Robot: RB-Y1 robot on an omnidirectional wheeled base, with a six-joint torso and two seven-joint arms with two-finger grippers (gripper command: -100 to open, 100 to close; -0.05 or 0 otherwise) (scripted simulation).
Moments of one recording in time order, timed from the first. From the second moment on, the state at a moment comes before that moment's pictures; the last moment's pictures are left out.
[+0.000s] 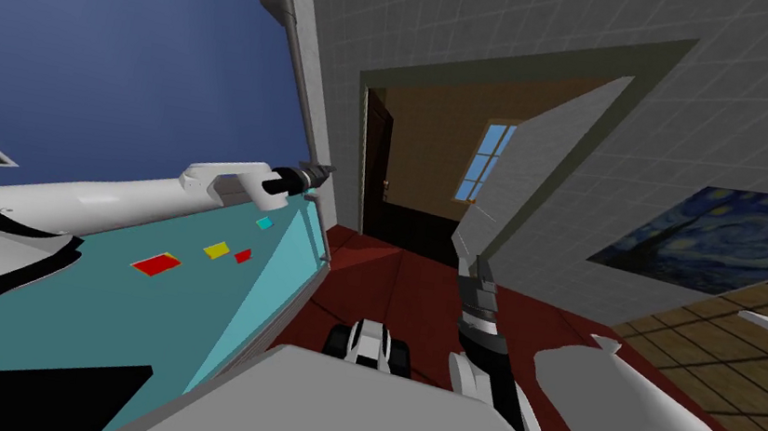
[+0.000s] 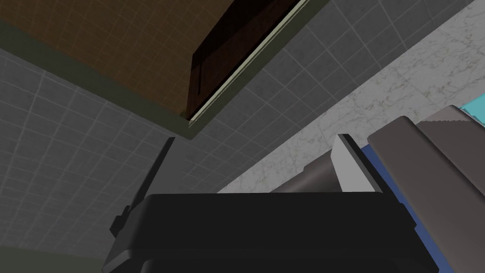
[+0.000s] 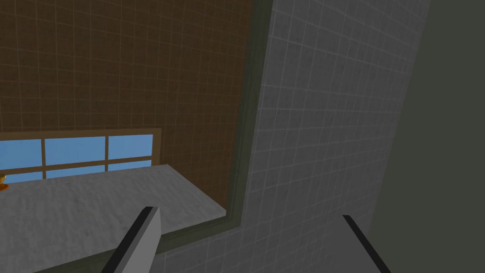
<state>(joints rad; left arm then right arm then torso) -0.66 1.54 -0.51 -1.87 0.21 0.50 0.60 0.54 -0.05 0.03 -2.21 0.07 -0.54 0.01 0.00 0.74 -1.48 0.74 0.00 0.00</state>
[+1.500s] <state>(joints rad) -0.72 1.62 -0.59 -2.03 0.18 0.62 0.70 0.54 -0.05 0.03 -2.21 0.07 -0.54 0.01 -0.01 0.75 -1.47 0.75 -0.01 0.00</state>
